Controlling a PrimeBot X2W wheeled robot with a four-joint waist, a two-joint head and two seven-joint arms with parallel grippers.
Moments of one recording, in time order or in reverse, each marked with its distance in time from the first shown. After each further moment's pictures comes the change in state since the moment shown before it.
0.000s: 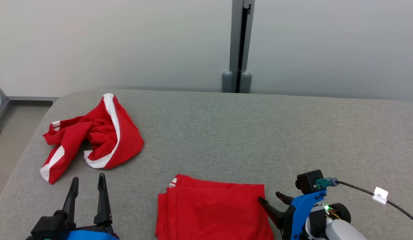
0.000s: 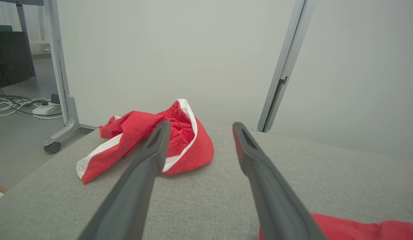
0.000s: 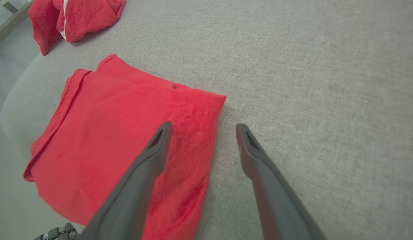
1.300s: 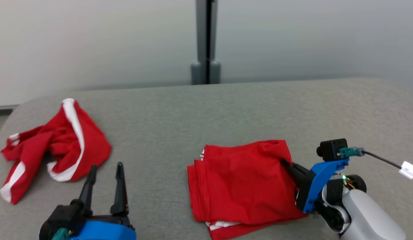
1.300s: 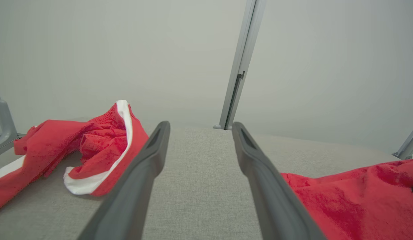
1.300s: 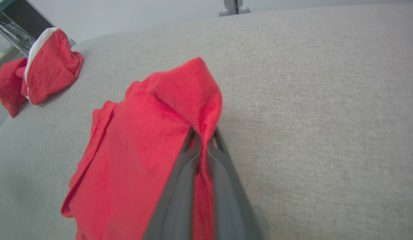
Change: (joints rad) left arm -0.029 -0.011 -0.065 -0.022 -0.018 0.000 0.000; right arm -0.139 -0.047 -0.055 0.060 0.090 0.000 -0.013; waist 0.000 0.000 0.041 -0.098
